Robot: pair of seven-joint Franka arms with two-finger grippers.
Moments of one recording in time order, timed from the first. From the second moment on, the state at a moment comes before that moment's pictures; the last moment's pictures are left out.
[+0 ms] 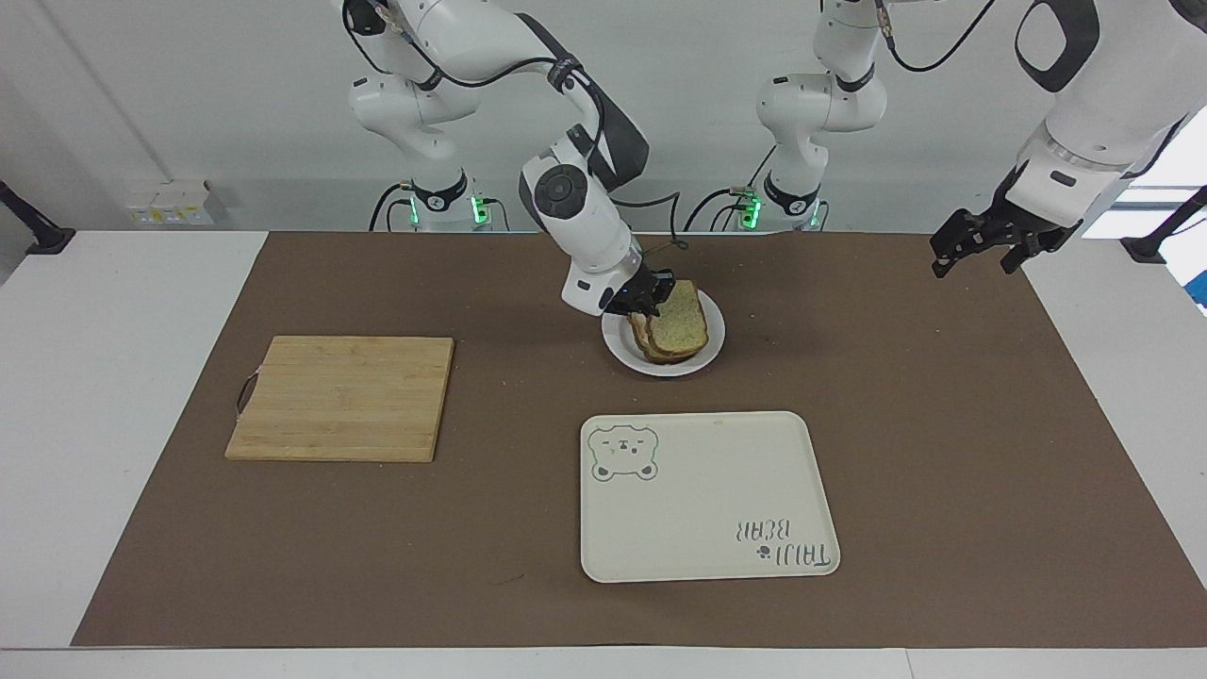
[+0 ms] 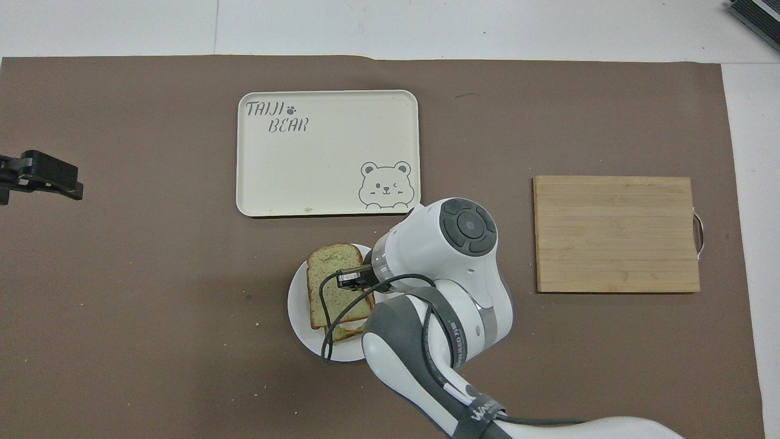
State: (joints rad) left arm -0.07 0.08 0.05 -1.45 0.00 1.47 -0.03; right arm 0.32 0.28 0.35 -1.93 0.42 2.27 0.25
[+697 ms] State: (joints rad) left arm -0.07 0.08 0.05 -1.45 0.00 1.47 -0.03; right arm 0.35 0.32 0.35 -1.97 0.42 2.33 0.25
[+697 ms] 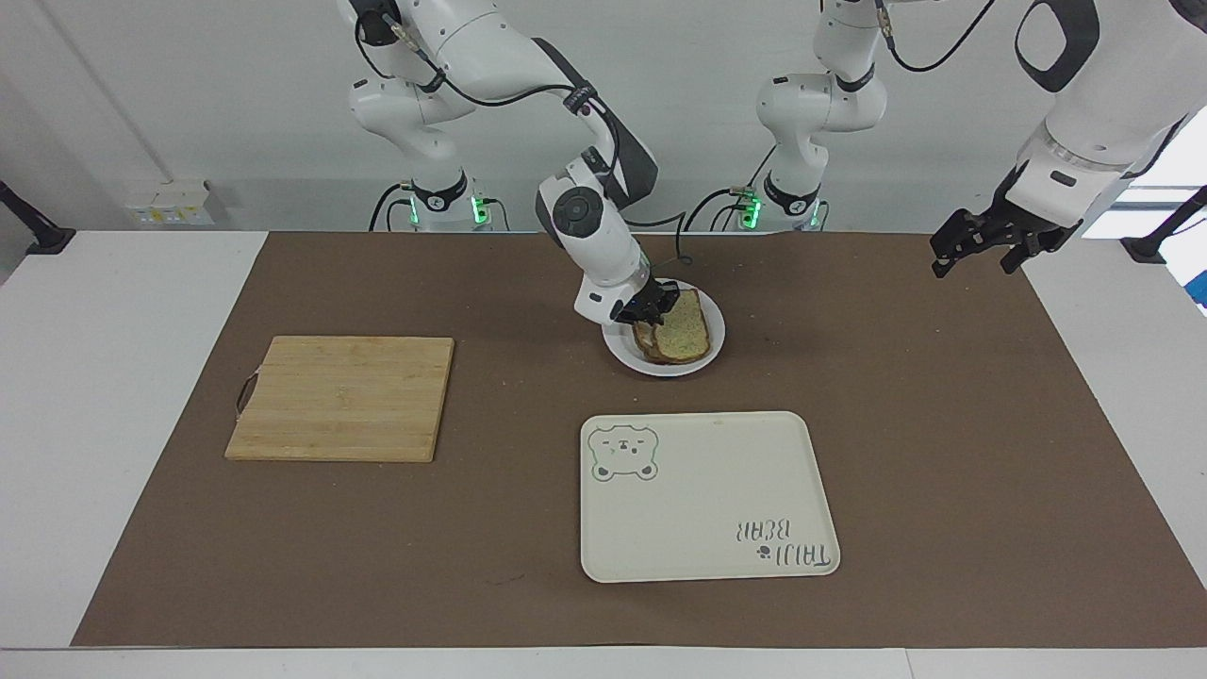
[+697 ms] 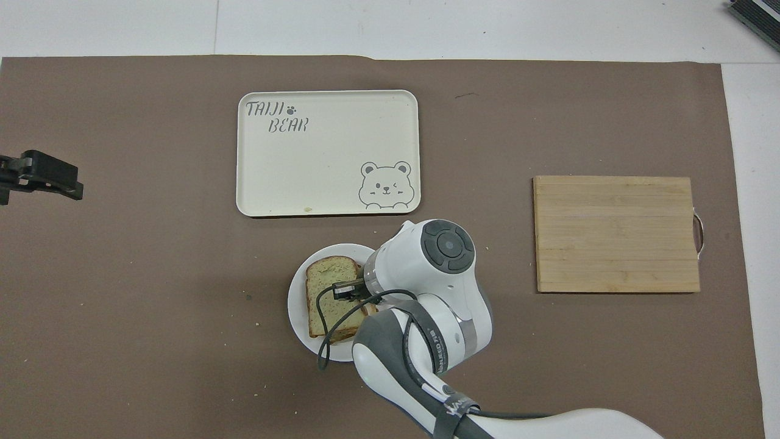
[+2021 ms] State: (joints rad) left arm -0.07 0.08 0.05 -1.45 0.00 1.47 -0.03; right arm -0.01 0.09 0.33 -1.90 0.05 2.05 0.25
